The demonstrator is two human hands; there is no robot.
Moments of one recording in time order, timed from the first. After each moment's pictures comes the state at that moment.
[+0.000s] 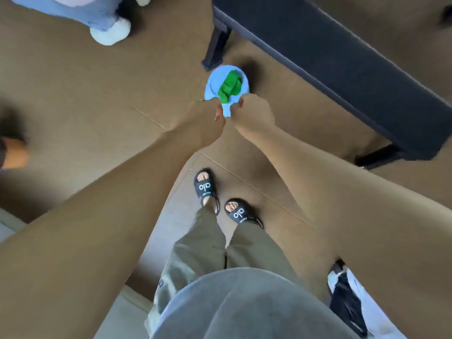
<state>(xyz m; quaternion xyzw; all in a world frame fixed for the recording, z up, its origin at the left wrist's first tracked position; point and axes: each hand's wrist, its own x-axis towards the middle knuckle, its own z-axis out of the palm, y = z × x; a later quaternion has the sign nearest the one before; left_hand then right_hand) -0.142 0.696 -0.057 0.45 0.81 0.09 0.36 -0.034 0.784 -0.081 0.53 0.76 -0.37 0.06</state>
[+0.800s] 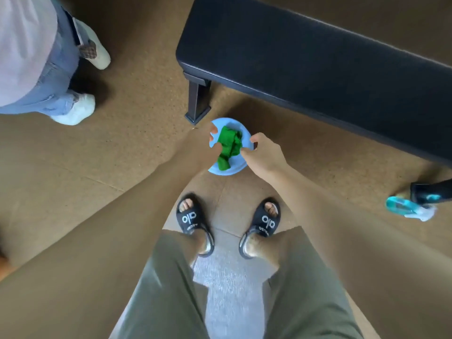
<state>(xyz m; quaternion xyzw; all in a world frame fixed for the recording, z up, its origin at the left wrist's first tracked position) -0.285 0.953 -0.322 0.44 0.79 0.05 0.42 -0.118 0.998 -0.338 0.63 0.59 -0.50 0.08</state>
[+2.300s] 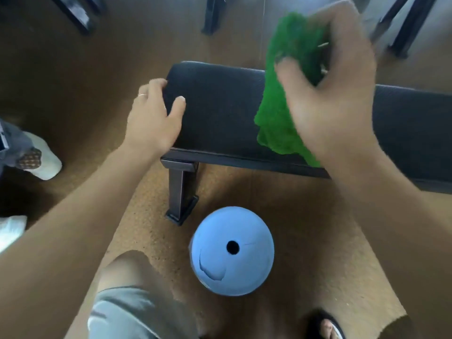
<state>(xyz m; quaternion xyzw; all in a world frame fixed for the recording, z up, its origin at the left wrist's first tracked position) -0.436 1.165 -0.458 0.57 0.75 0.27 0.18 -0.197 1.154 -0.378 0.45 0.70 -0.15 -0.53</state>
